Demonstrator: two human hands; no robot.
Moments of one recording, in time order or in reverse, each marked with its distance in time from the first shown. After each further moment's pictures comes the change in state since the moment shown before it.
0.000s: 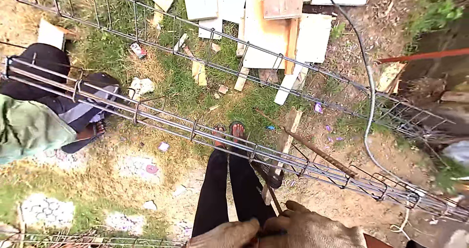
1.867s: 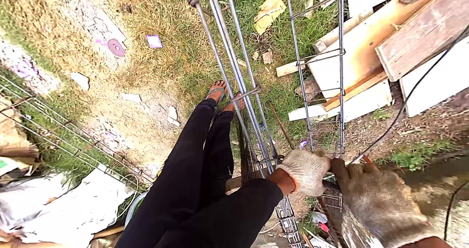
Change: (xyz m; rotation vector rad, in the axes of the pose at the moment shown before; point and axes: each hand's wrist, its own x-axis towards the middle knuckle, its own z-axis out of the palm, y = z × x) left_hand 0.205 0.069 -0.091 0.321 0.603 0.268; right_hand 0.074 0.046 -0.200 -1.441 -0.318 0.572
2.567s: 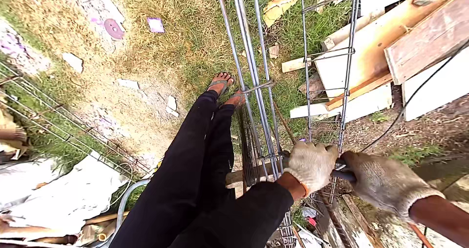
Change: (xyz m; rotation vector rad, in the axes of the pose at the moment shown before) left_hand 0.000 0.006 0.017 0.047 0.316 -0.129; right_hand 0.042 0.029 -0.022 0.178 -0.514 -0.012
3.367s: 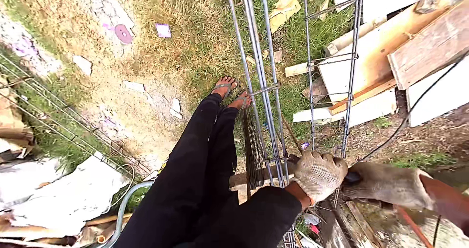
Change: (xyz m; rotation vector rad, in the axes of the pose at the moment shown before) left_hand -0.007 0.006 0.029 0.118 0.163 0.056; right_hand 0.025 0.017 -0.009 0.563 -0.531 -0.104
